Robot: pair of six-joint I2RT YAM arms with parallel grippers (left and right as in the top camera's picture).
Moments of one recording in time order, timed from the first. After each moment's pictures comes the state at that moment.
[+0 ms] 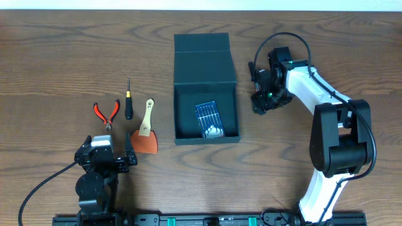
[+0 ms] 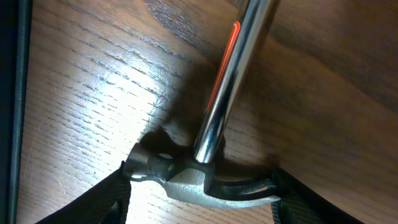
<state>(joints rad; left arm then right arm) 0.06 0.01 0.11 -0.37 -0.02 0.02 0.14 2.04 1.36 -0.85 -0.12 -0.28</state>
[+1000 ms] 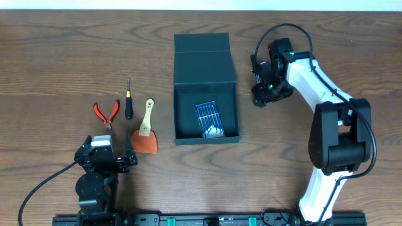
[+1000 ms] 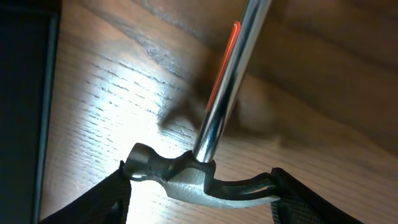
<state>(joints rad) 0.06 0.01 0.11 -0.37 -0.02 0.02 0.14 2.06 1.49 -0.95 -0.11 -0.25</state>
